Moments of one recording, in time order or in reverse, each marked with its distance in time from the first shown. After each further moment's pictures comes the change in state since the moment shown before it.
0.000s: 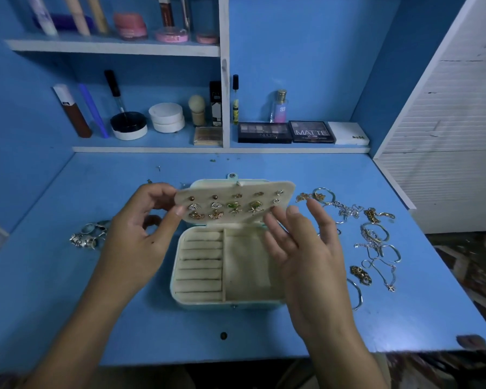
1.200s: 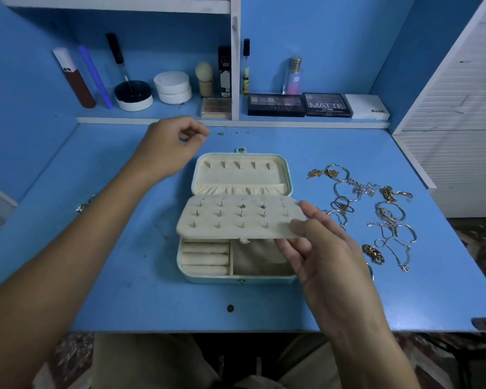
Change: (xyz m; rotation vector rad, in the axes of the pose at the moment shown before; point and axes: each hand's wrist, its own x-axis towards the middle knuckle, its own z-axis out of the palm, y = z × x) left_hand 0.109 -0.040 0.015 0.330 -0.193 -0.100; right_hand -0.004 0.006 -0.027 -0.036 -0.004 0.209
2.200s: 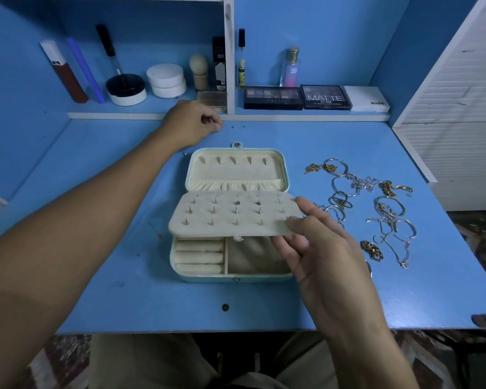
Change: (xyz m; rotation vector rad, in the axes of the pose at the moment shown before) left_hand 0.082 -0.025 0.035 0.321 -0.122 0.117; right_hand -0.002 -0.004 0.001 0.032 -0.028 0.011
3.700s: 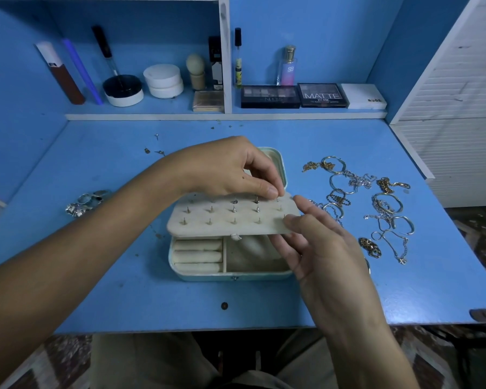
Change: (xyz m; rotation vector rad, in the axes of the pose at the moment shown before) left_hand -0.096 0.121 -0.030 -0.301 -0.633 0.222; right_hand 0.000 0.000 0.000 0.018 0.022 -0.007
